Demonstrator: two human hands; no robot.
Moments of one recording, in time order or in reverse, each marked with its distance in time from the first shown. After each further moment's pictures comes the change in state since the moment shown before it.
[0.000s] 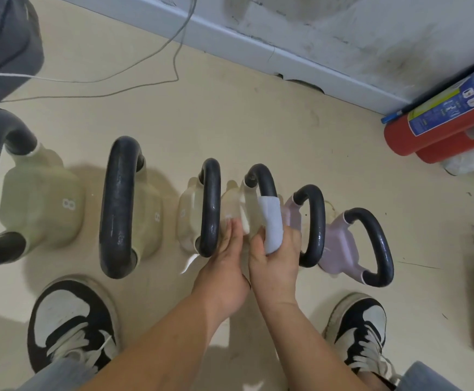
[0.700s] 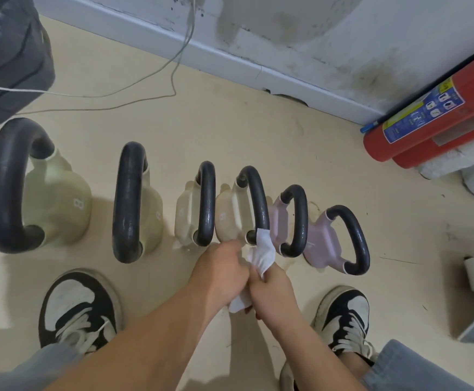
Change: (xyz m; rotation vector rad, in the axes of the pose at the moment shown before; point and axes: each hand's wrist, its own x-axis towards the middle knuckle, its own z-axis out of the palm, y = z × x) left_hand -0.021 0.027 -0.008 0.086 0.091 -0.051; right_hand -0.046 0.005 -0.045 -0.066 -0.437 0.335
